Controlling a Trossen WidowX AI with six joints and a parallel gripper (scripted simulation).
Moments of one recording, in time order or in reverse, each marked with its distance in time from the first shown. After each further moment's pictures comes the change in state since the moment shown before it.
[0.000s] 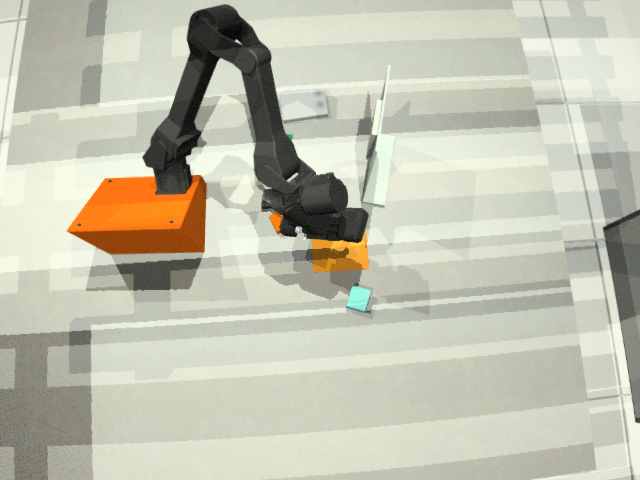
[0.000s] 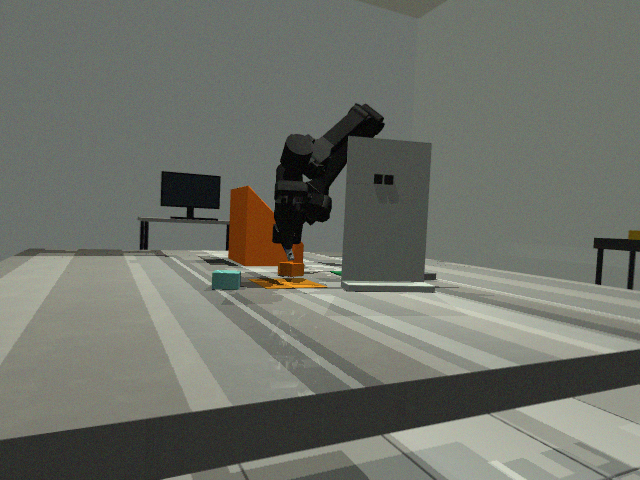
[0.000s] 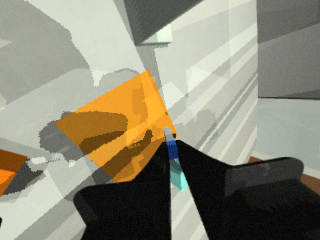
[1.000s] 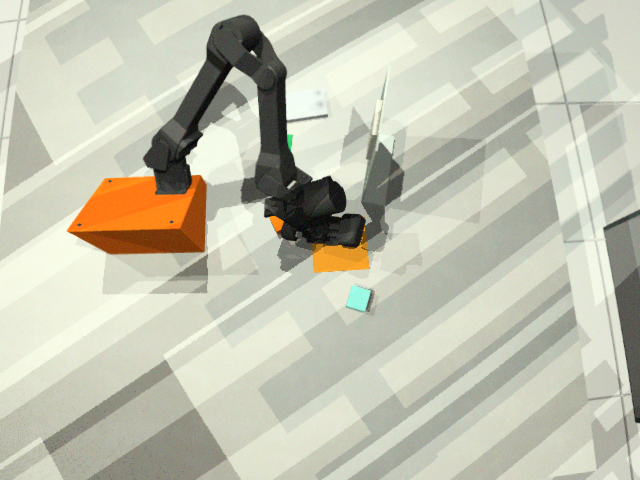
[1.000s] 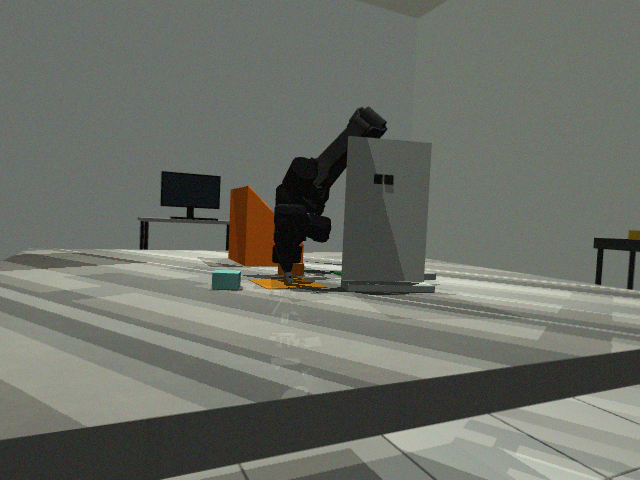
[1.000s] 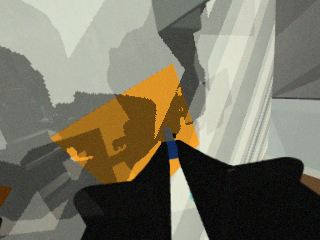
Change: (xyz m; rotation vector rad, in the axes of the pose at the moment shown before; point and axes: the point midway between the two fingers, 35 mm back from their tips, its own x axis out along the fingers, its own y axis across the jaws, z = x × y) arm 0.035 0.027 0.002 0.004 -0.004 0.004
